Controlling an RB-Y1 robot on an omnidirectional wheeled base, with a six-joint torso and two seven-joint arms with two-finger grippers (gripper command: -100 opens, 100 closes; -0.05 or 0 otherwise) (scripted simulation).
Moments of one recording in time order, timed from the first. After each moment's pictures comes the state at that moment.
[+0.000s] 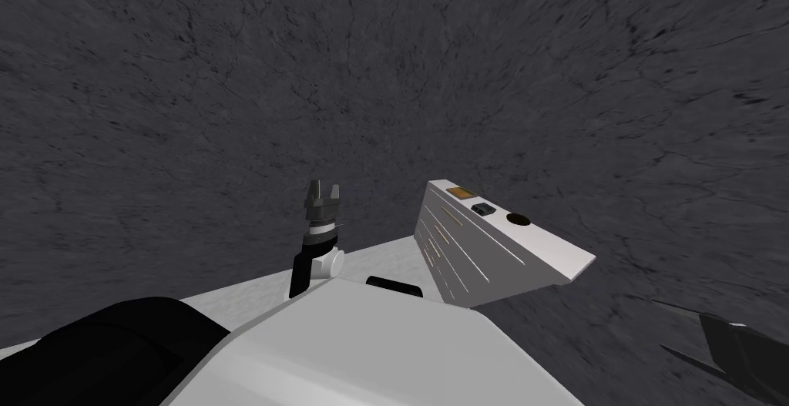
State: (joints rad) left arm 0.49 -0.04 0.02 -2.34 0.08 -0.59 -0.04; right arm 0.93 -1.61 -0.26 -0.94 0.51 -0.82 0.70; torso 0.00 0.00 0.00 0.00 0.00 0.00
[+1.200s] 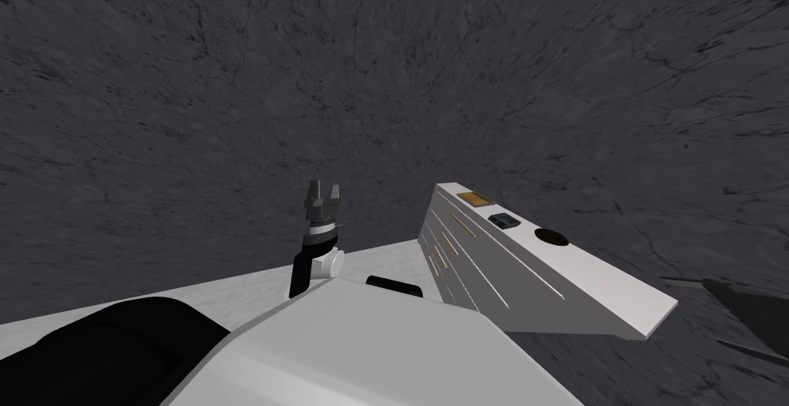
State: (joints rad) left arm 0.49 -0.04 0.02 -2.34 0.08 -0.59 -0.04; right arm 1.00 -1.88 -0.24 -0.79 0.52 -0.93 0.80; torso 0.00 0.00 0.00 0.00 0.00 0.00
